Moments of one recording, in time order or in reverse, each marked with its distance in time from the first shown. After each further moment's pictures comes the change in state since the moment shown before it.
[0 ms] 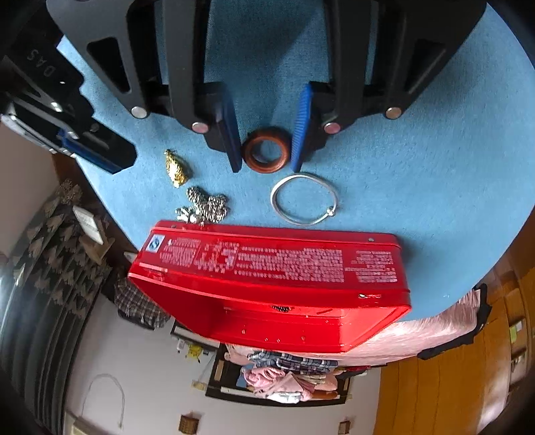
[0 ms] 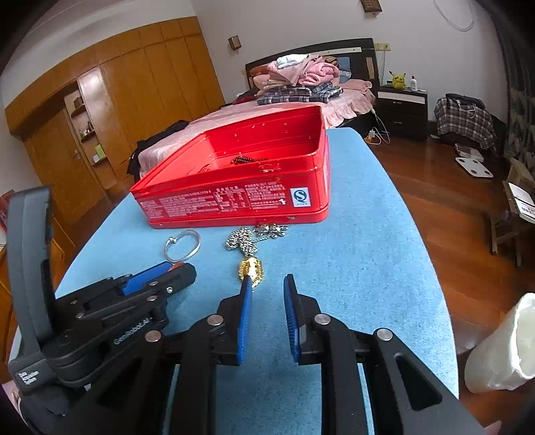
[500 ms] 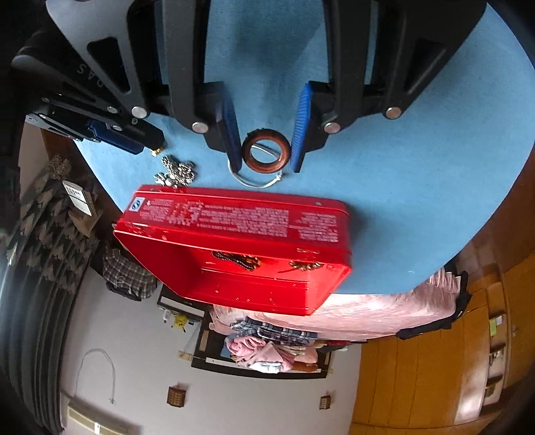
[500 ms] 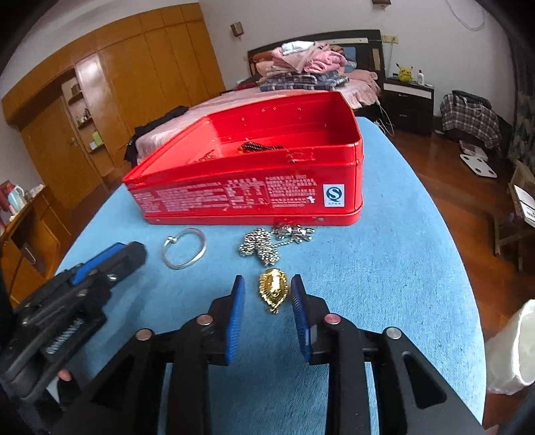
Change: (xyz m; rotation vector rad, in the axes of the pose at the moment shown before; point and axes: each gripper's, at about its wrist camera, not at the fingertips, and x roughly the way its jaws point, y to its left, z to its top) left arm -0.032 0.021 0.014 -0.023 -0.130 0.068; right arm 0.034 0.018 0.010 -0.019 0.065 -0.024
